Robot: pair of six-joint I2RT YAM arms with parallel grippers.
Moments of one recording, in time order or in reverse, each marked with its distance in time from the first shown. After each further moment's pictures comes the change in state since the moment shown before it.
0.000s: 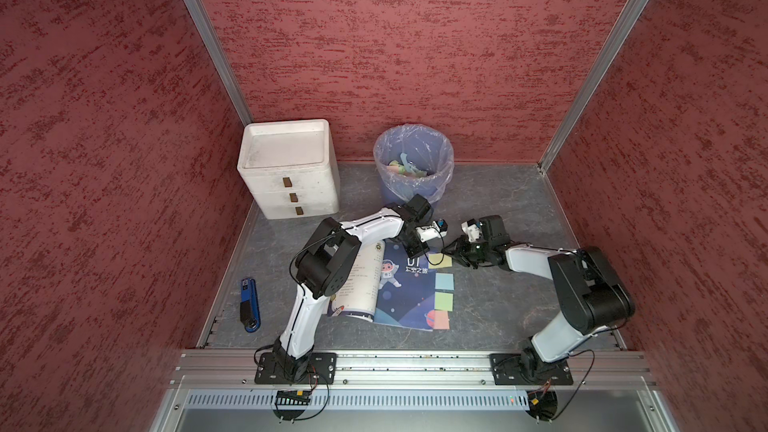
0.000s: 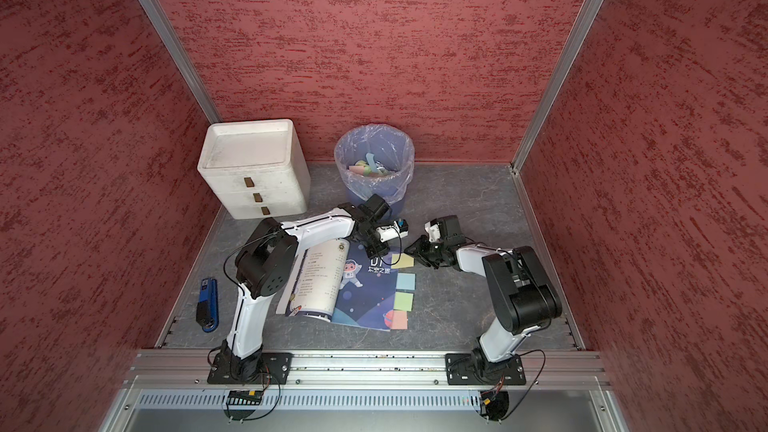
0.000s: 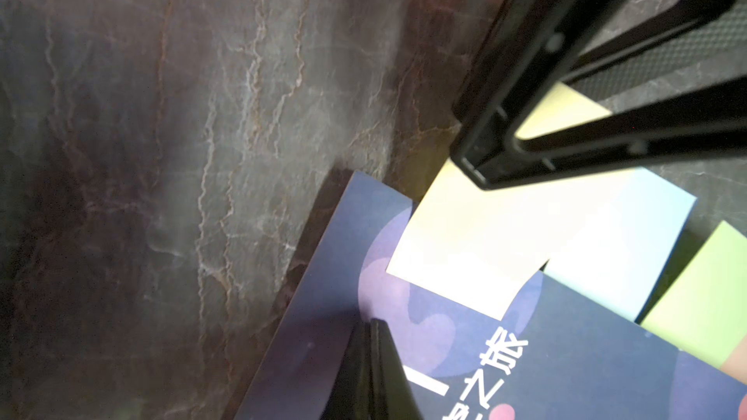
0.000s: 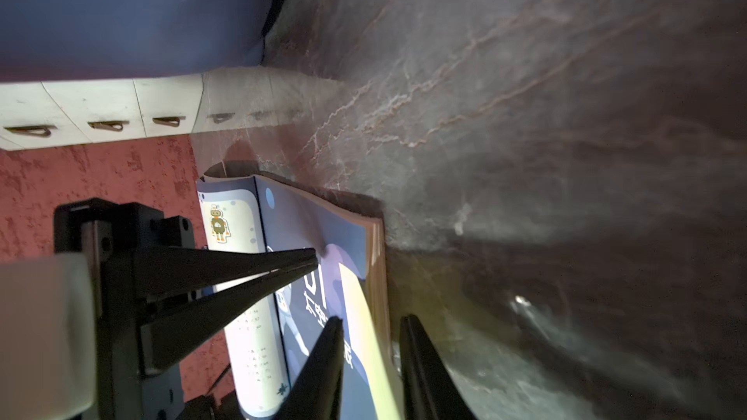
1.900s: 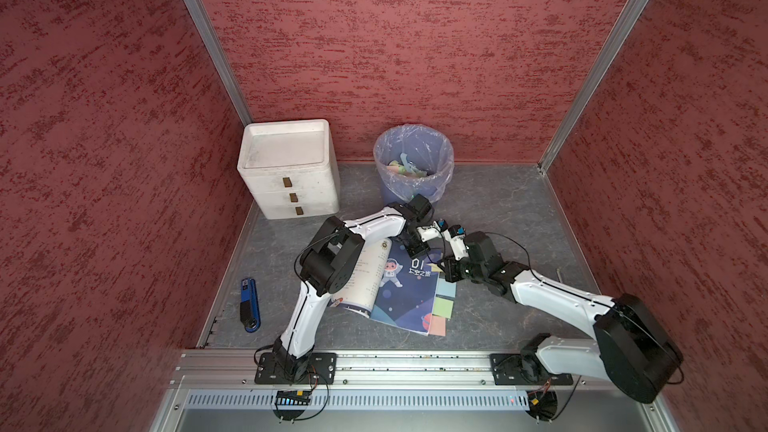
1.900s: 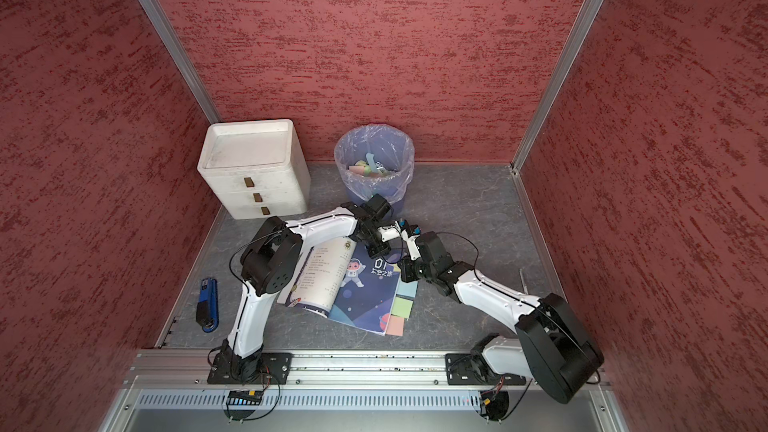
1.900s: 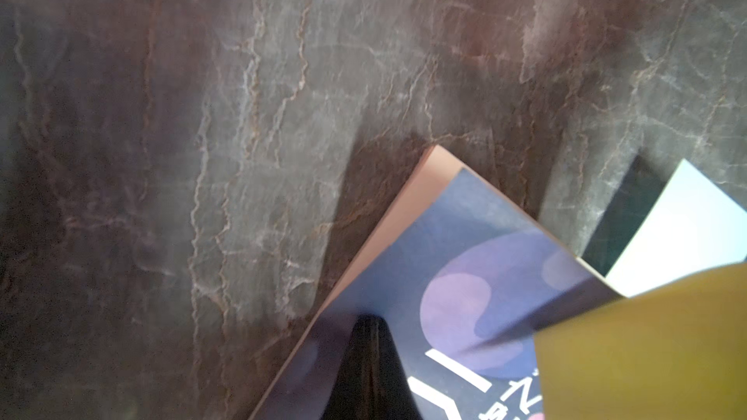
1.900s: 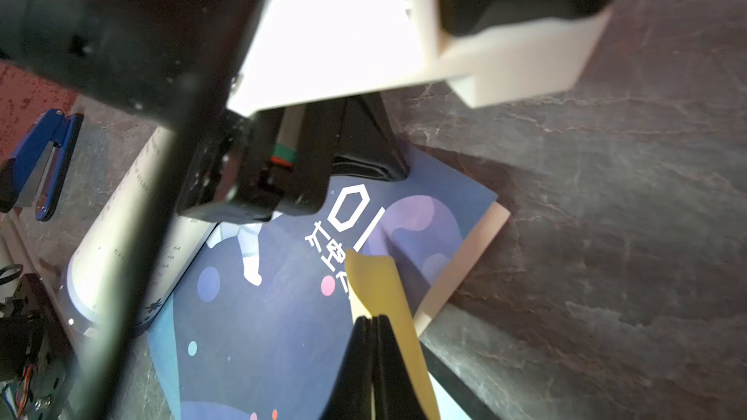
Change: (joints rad) left arm 0.010 0.045 0.034 -0.016 0.002 0.002; right arm 0.354 -0.380 -0.121 -0.120 0.437 -0.405
